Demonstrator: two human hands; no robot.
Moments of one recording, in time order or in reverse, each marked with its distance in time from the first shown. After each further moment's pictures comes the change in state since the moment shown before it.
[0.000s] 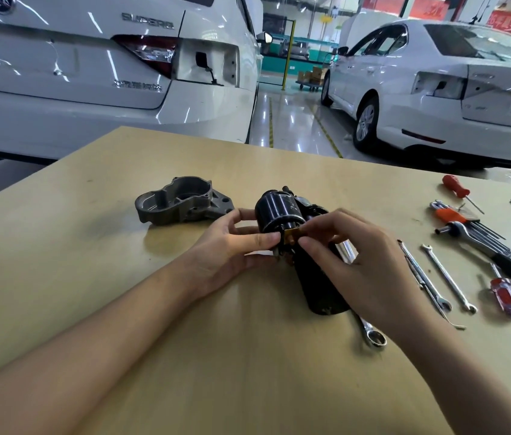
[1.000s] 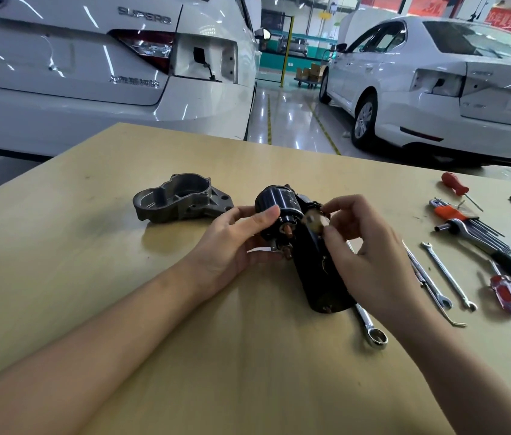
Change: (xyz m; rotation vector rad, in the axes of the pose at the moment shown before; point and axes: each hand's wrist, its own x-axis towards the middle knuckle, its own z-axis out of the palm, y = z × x) left_hand -0.003 0.003 0.014 -0.030 0.064 0.024; right_hand 0.003 0.017 0.006 0.054 0.079 0.106
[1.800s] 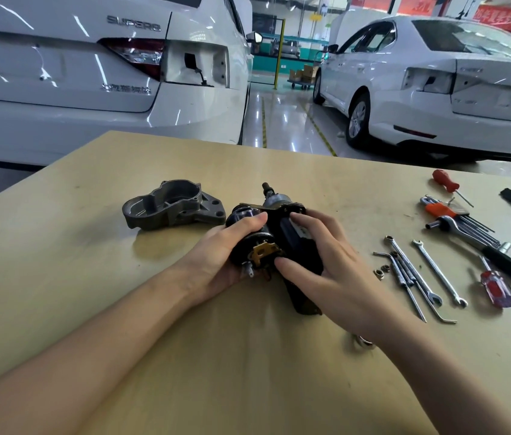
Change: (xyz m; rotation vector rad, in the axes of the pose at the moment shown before) left_hand -0.002 0.002 0.001 0.037 -0.011 -0.188; right_hand -0.010 0.000 0.006 -0.093 -0.296 0.079
